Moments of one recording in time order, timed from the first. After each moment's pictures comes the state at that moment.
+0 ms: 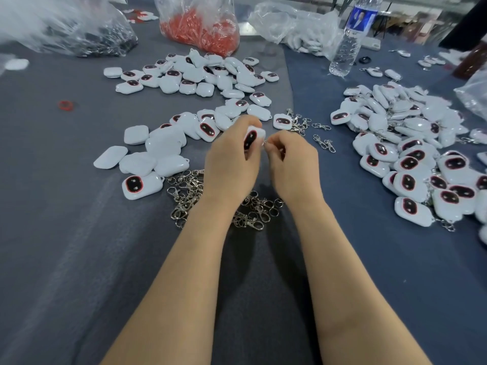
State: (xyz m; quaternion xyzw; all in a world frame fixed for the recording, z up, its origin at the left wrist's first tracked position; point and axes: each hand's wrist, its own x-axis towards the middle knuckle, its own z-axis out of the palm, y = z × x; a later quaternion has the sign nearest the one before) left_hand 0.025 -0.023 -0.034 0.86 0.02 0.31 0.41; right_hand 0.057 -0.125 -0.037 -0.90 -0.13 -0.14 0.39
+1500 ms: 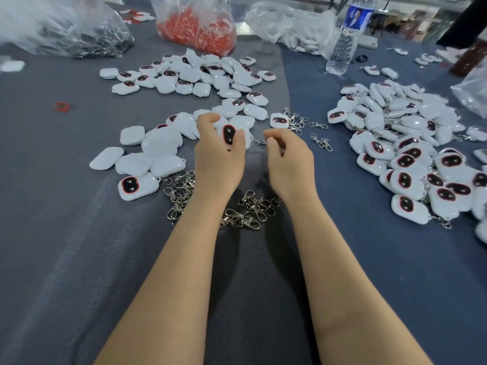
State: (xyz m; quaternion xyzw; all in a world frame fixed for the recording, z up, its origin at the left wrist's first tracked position) left_hand 0.029 -0.018 -0.031 0.77 0.13 0.25 0.56; right_hand 0.059 -0.123 -0.039 -0.86 -0.09 -0.12 0.48
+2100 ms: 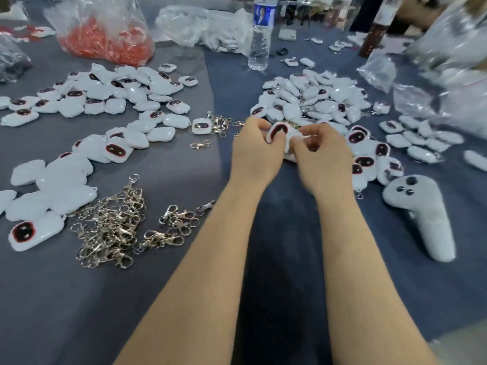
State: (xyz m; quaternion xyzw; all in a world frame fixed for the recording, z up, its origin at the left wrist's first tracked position) left_hand 0.068 -0.163 -0.007 0.79 0.00 0.12 0.61; right_hand 0.049 -0.260 -0.006 -0.86 0.09 -0.21 0.46
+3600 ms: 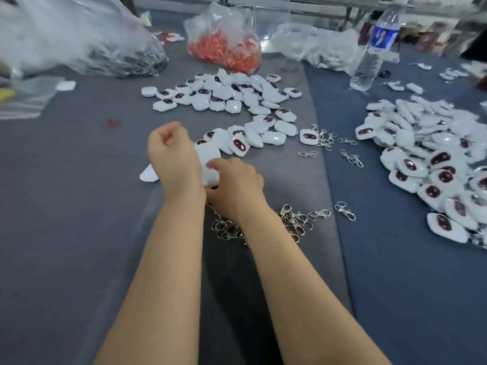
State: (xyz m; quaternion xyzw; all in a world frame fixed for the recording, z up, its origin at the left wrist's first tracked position) left_hand 0.016 0.064 -0.010 0.51 0.33 0.38 0.70; right_hand 0.023 -0.013 -0.035 -0.95 -0.21 0.05 0.24
